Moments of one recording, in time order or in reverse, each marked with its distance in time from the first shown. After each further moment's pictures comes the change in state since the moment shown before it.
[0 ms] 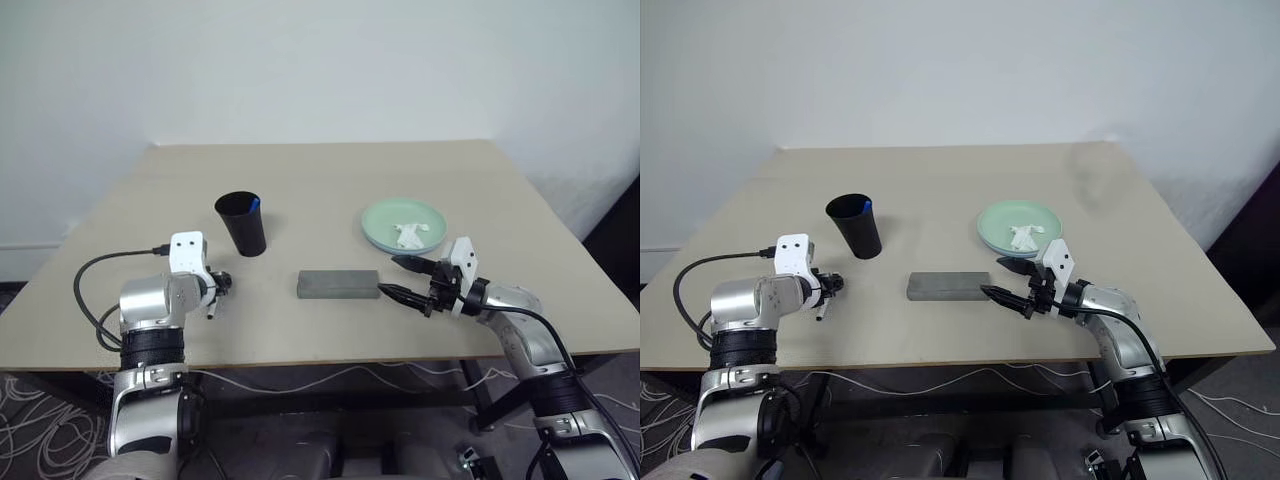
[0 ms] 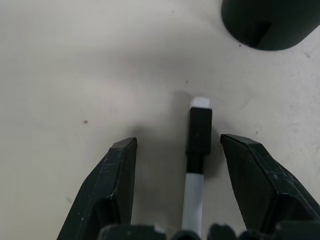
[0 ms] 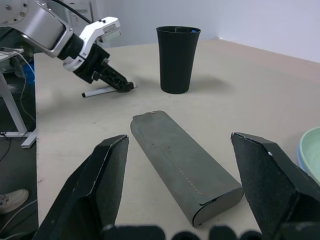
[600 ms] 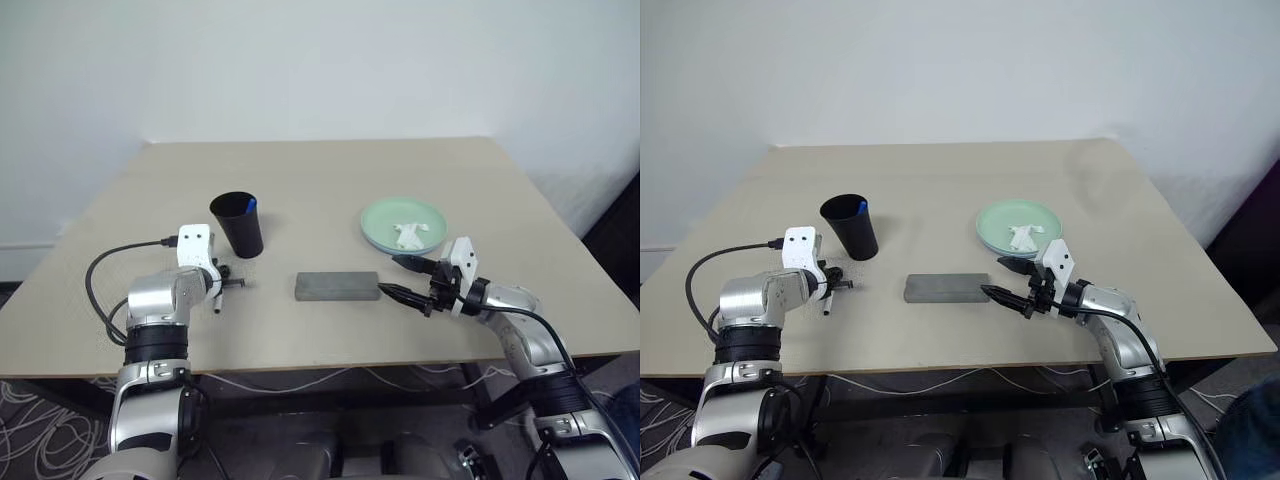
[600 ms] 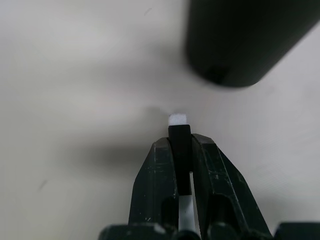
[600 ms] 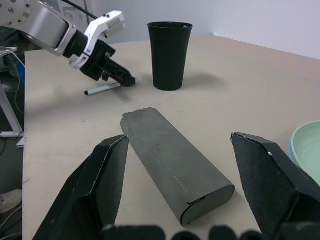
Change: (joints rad) left arm -0.007 0.014 -0.044 0.000 -0.020 -0.129 -0.117; right arm -0.001 0.000 0.002 0.001 -0.006 -0.004 -0.006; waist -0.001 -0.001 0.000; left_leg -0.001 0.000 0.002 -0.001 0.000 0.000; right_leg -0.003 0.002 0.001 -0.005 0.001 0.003
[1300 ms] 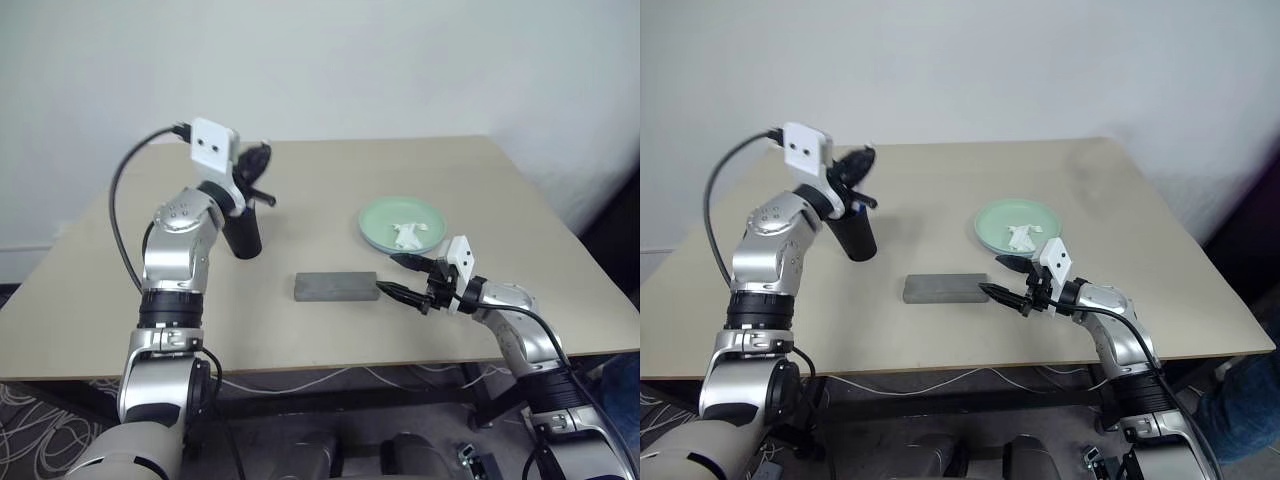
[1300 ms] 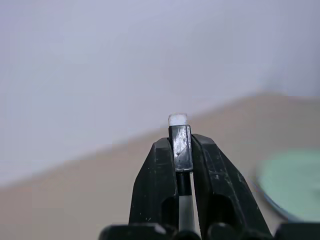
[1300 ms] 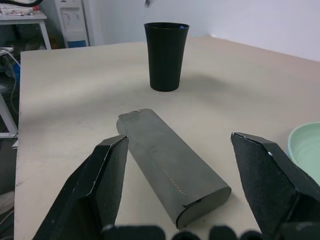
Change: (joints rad) left arm -0.233 -0.017 -0.101 0.164 0.031 -0.866 -0.168; right arm -0.018 0.012 0.004 0.032 -0.012 -0.021 -0.009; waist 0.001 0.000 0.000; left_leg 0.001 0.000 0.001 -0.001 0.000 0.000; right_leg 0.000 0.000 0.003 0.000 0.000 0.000
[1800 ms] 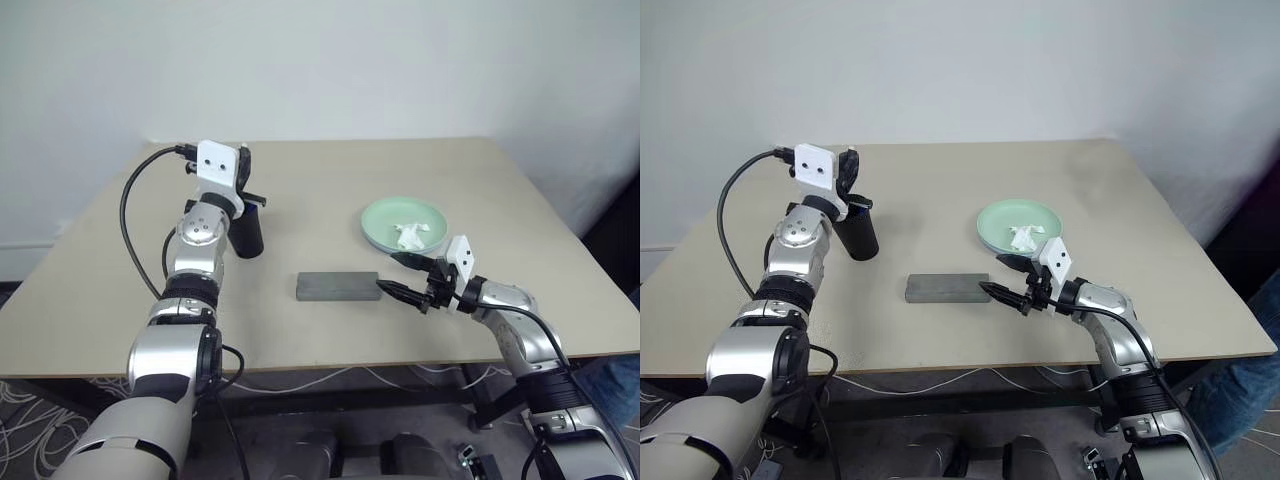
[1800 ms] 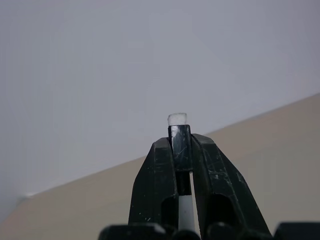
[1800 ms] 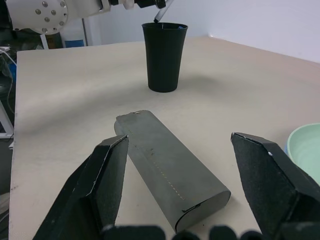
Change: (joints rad) left arm -0.144 -0.033 -0.009 0.644 0.159 -0.537 0.170; right arm 0.000 0.004 -0.001 -0.003 -0.003 0.000 -0.013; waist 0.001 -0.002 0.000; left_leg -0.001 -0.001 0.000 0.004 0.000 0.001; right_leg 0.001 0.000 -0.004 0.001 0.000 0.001
